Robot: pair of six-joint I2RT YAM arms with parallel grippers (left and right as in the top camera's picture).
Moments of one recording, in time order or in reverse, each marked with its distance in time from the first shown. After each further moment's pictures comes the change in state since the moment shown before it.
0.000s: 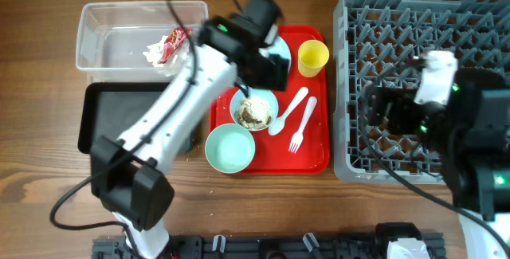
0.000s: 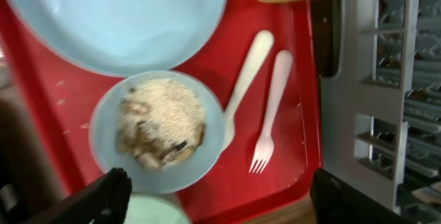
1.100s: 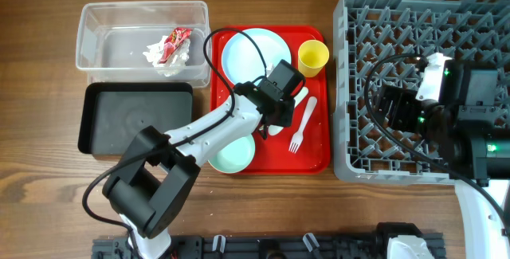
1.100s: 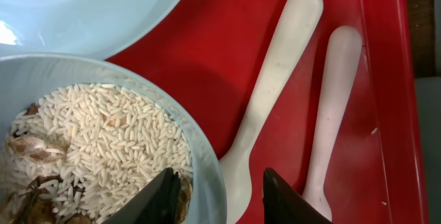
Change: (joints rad) left arm -0.135 0.006 -0.496 0.568 -0.151 -0.072; right arm -0.030 0.116 0.002 -0.092 0.052 0.045
